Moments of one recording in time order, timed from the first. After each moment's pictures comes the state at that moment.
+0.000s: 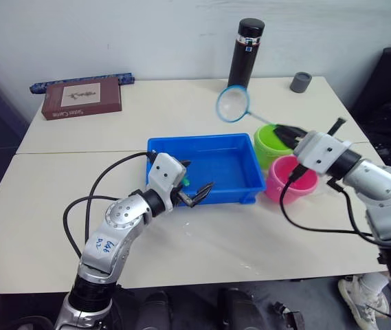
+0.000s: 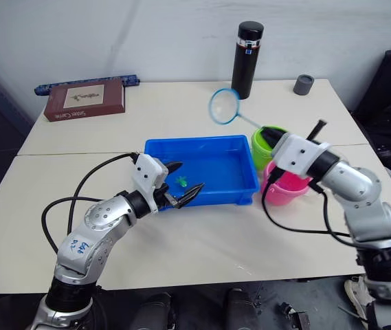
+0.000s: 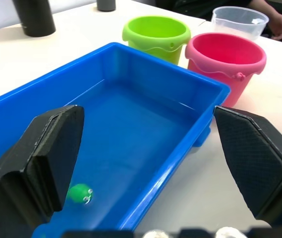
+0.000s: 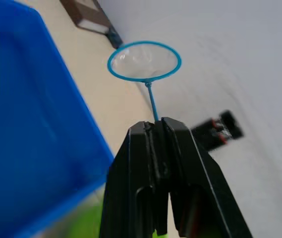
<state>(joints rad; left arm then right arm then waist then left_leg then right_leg) -0.30 0.28 -0.13 -0.47 -0.23 0.64 -0.36 -0.42 -0.79 0.02 -0.18 0.08 -0.06 0.63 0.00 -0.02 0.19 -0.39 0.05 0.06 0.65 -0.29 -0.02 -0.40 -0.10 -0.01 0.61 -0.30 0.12</state>
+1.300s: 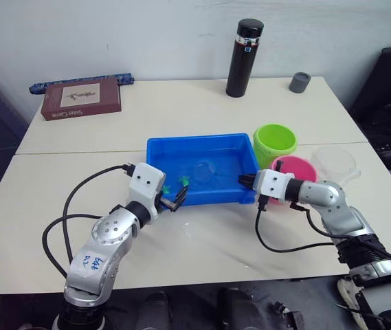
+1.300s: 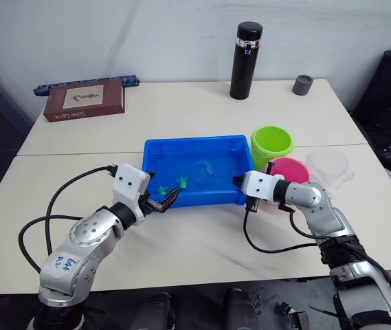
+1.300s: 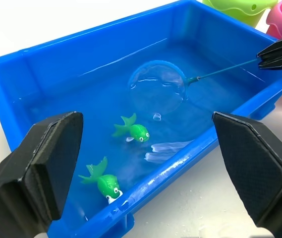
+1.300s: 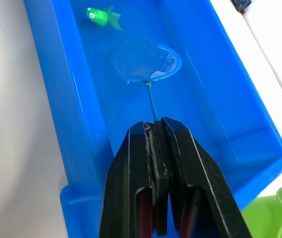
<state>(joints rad) -0.17 0.28 -0.07 -0.62 -0.18 0.84 -0.16 -0.54 -0.64 0.23 0.33 -0.06 -0.33 0.83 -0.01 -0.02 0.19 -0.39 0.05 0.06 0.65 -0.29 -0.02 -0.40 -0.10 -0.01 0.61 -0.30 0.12</state>
